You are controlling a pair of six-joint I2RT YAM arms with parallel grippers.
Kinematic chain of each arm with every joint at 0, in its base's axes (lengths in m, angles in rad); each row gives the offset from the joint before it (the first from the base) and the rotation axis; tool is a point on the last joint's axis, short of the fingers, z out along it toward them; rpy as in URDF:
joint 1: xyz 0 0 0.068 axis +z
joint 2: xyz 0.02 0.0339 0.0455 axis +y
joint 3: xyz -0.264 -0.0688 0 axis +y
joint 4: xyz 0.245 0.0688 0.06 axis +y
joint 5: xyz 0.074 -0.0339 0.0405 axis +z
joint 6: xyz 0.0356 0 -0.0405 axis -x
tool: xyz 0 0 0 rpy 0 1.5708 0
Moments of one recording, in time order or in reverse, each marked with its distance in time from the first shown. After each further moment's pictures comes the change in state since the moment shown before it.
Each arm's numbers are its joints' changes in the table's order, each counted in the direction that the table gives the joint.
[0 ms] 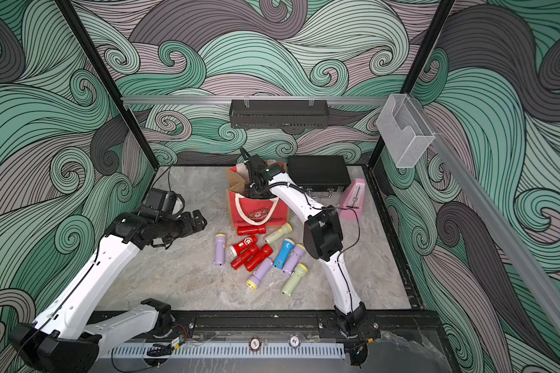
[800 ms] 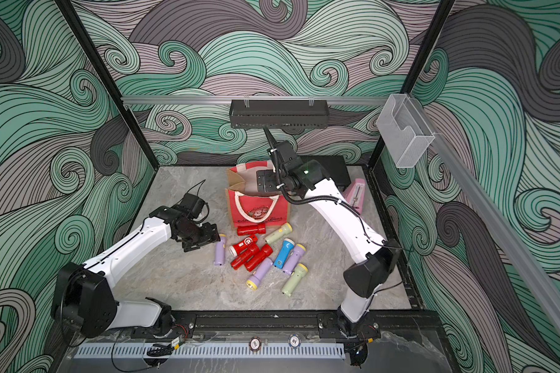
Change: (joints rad) left arm -0.056 0.278 0.132 -0.114 -0.088 0.009; right arm 0.000 -0.545 0.276 -0.010 -0.041 -0.003
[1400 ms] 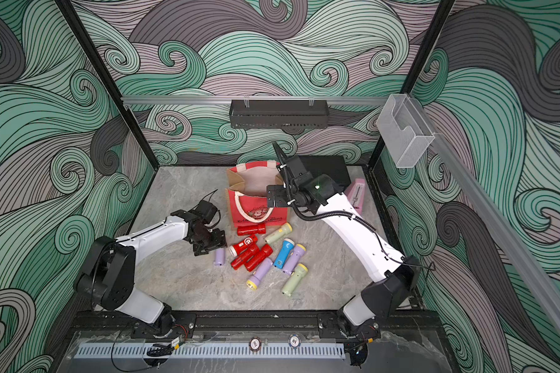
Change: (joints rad) left arm -0.048 0.186 0.070 -0.173 0.009 0.033; right arm 0.000 -0.158 0.233 0.009 0.007 -0.084
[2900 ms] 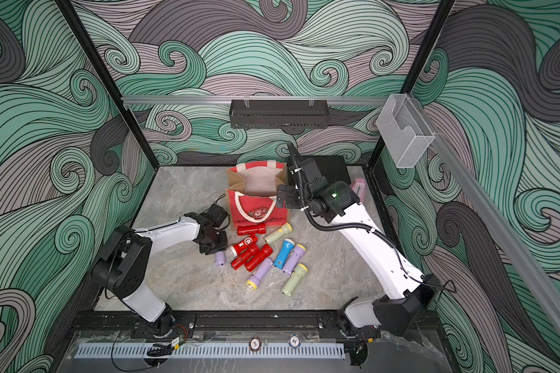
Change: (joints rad) left arm -0.069 0.097 0.003 -0.084 0.136 0.057; right arm -0.032 -0.119 0.067 -0.001 -0.034 -0.034
